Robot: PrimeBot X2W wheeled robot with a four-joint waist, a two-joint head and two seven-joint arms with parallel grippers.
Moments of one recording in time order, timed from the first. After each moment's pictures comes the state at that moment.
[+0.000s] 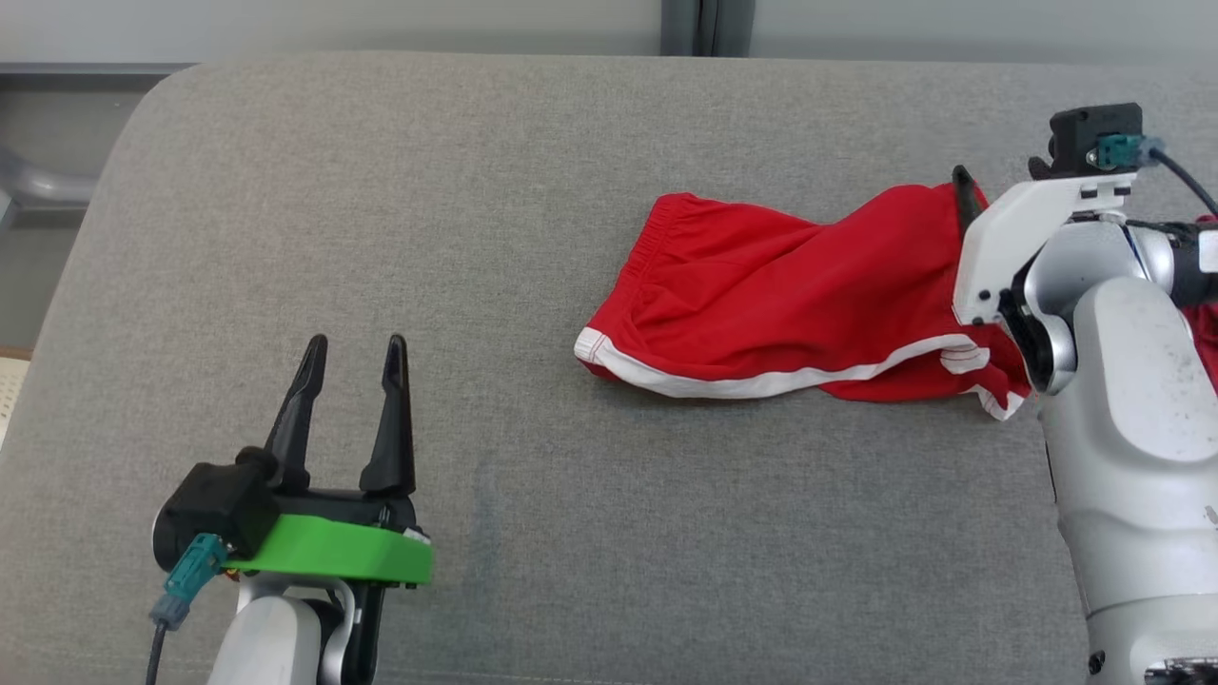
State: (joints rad) left arm -0.16 0.05 -0.13 0.14 -0.31 -0.13 -0.26; right arm -0.73 -0.10 -0.12 0.59 -0.06 0.13 0.31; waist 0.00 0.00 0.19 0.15
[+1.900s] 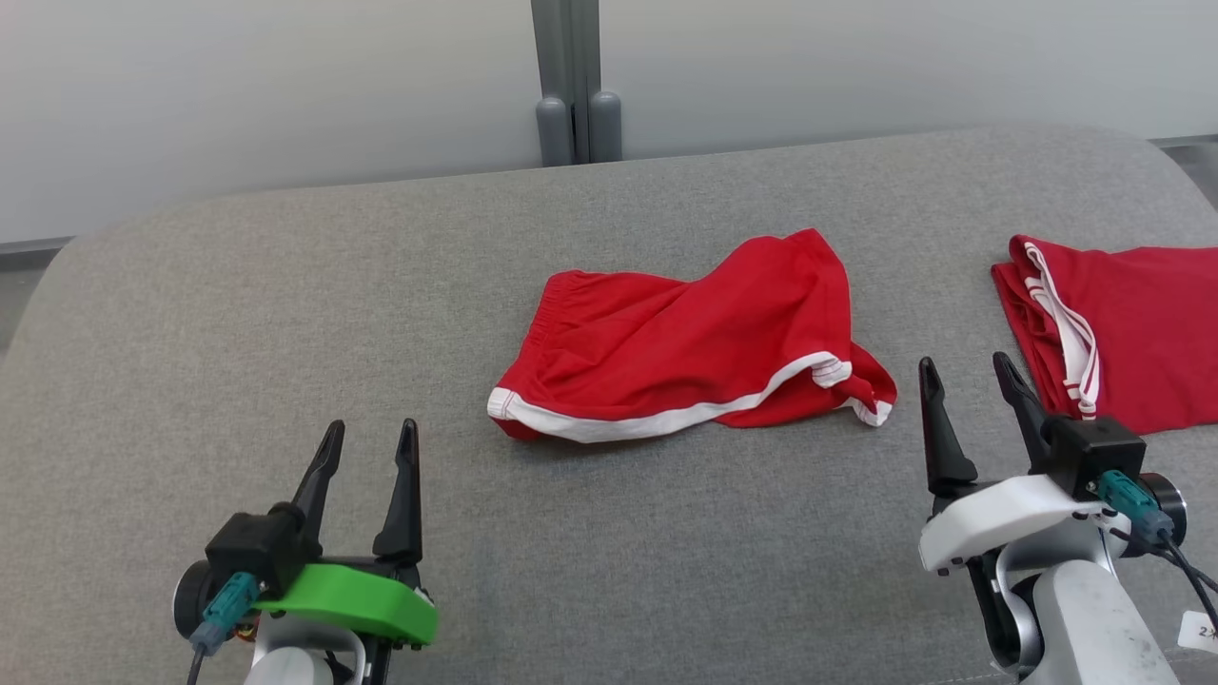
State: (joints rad) left arm -0.10 0.05 -0.11 0.28 -0.27 -0.13 -0.26; right arm -0.16 -0.05 -0.03 0.25 0.11 0.13 -0.20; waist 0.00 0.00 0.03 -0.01
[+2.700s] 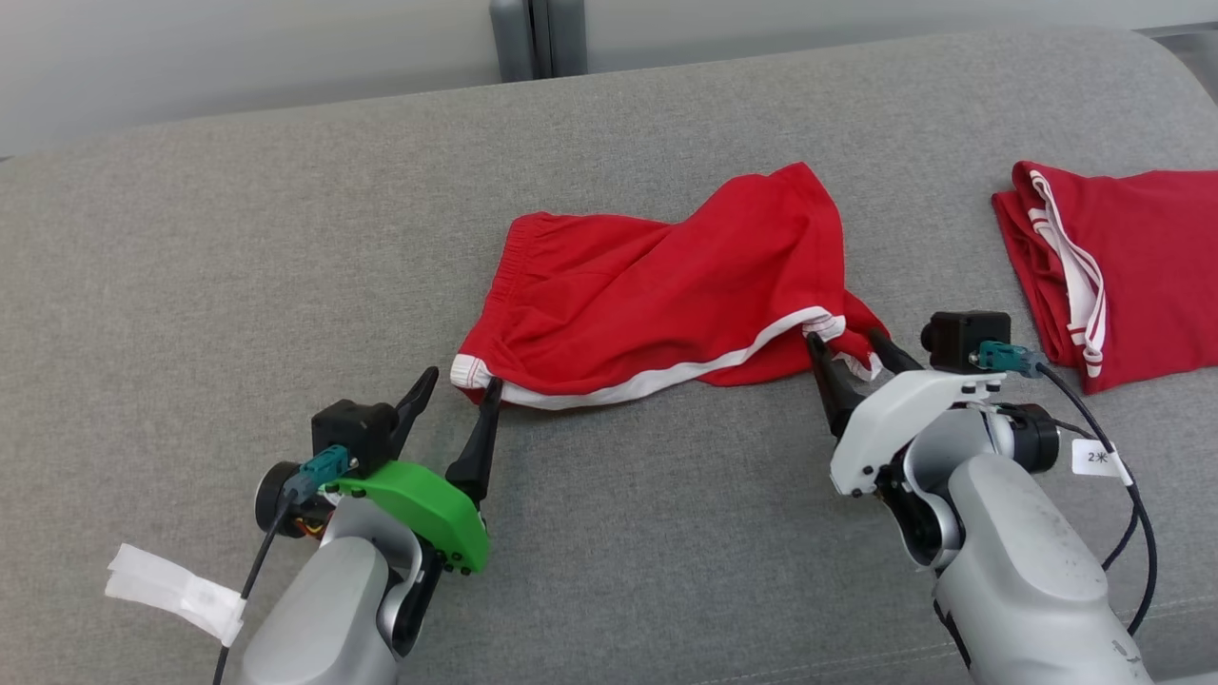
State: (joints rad) left arm -0.45 0.11 -0.45 0.71 -0.48 -0.13 -0.26; right arm -0.47 -0.05 0.14 0.62 0.32 0.13 0.03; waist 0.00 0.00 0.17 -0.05
